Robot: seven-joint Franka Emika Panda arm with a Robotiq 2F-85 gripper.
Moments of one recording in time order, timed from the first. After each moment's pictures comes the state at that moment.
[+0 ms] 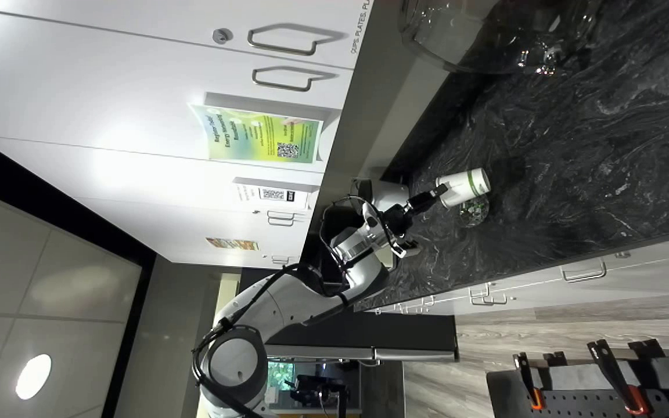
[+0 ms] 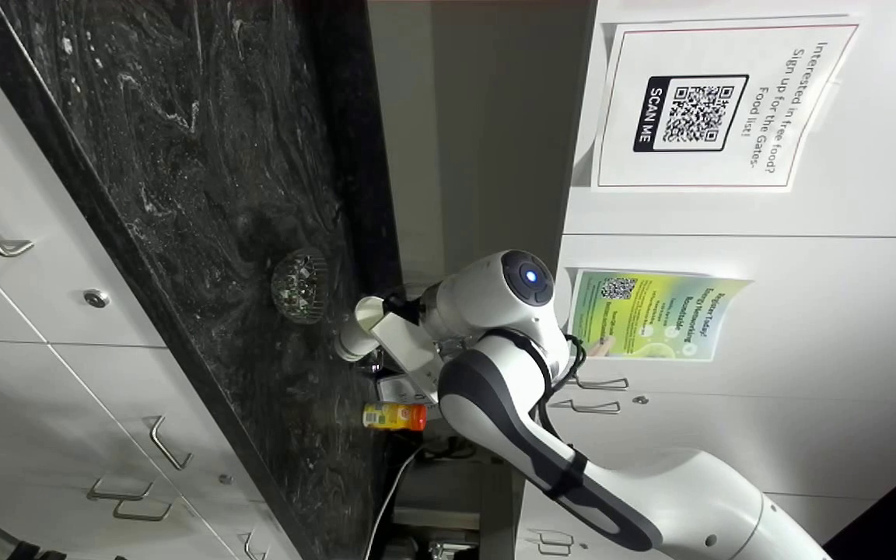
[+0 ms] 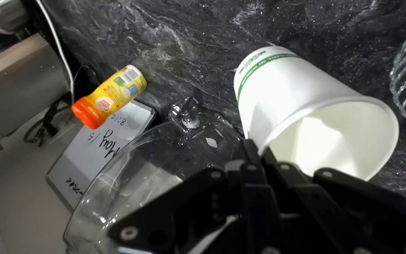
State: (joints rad) arm 0.10 0.27 0.15 -2.15 -1.20 2.10 1.35
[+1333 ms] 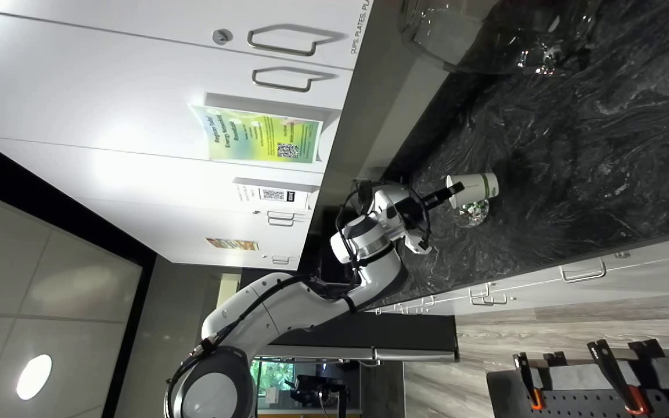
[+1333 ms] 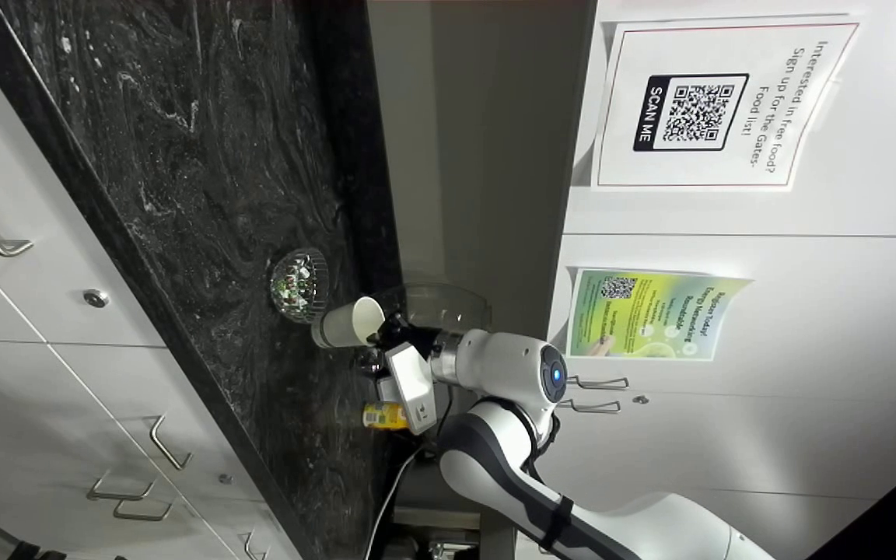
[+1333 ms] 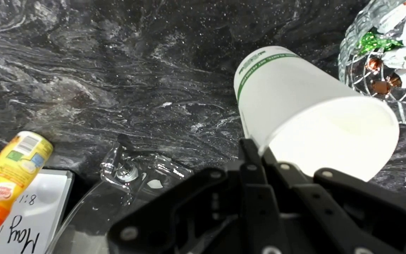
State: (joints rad) arm -0.01 0.17 -0.02 -2.32 -1.15 2.71 1.36
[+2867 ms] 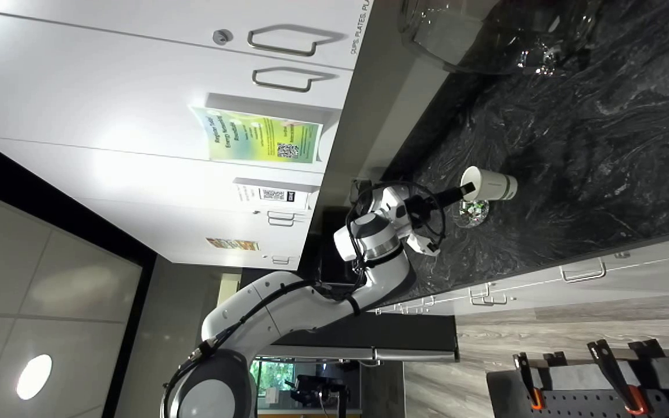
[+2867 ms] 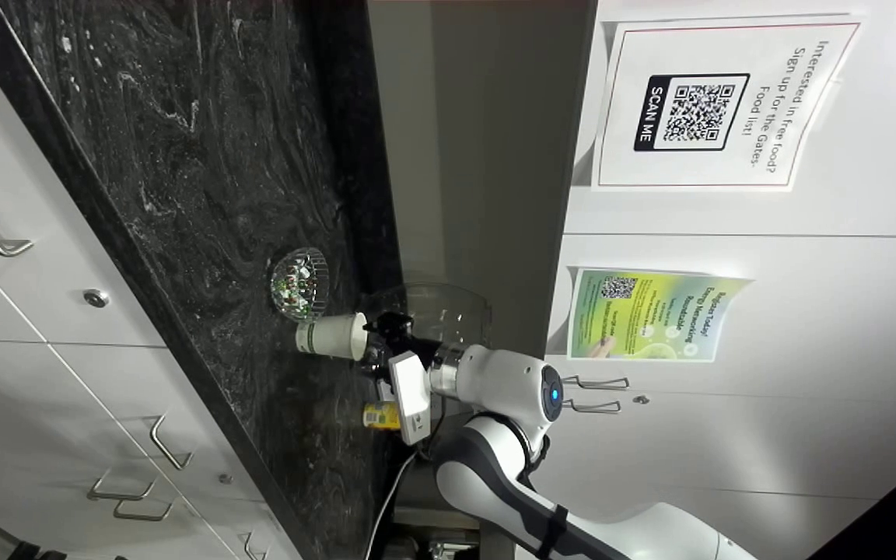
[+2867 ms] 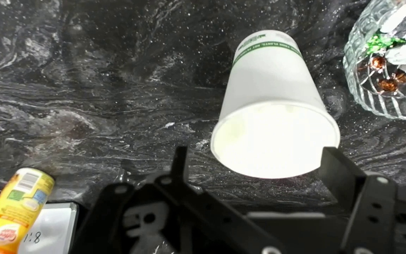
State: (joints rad) arm -0.07 0.17 -0.03 -2.36 -1.11 2.82 1.38
